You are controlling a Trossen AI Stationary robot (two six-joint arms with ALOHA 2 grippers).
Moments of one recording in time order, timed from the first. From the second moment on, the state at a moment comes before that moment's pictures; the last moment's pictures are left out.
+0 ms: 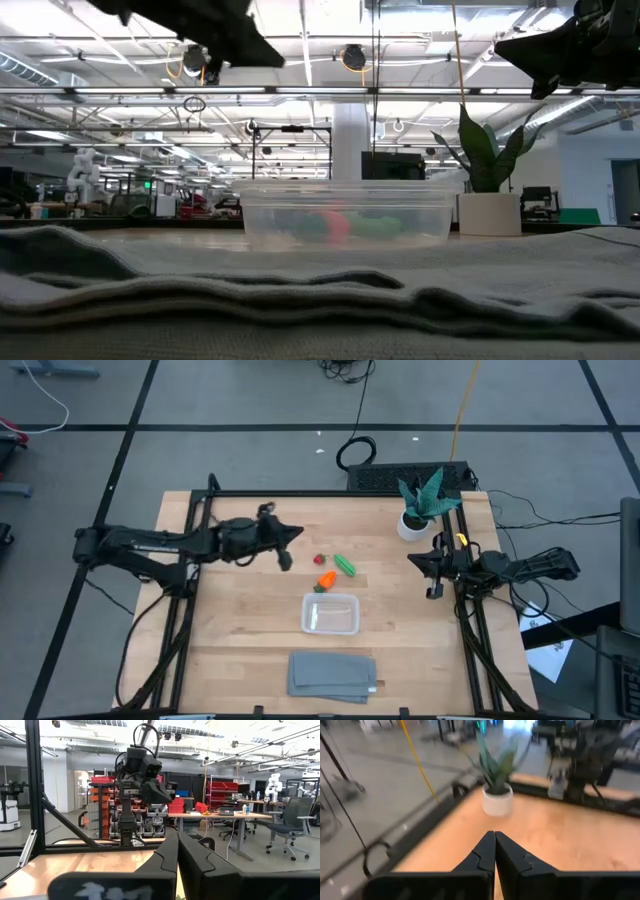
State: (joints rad) left arm 0.11 1.22 0.81 0.13 -0.30 -0.08; right arm 0.18 0.08 0.02 0.34 0.36 -0.12
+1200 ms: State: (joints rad) left arm 0.14 1.89 1.45 -0.57 0.05 -0.31; right arm 0.18 0.08 0.02 0.33 0.36 -0.09
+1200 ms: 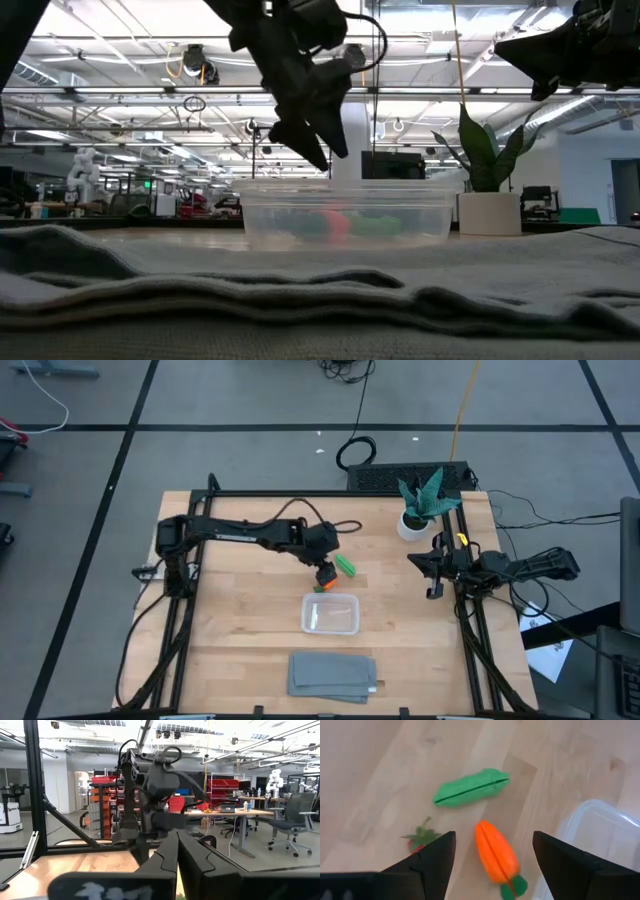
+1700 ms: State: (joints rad) left arm 0.12 1.92 1.48 -0.66 0.04 -0.48; right arm 0.18 0.08 0.02 0.33 0.36 -0.06
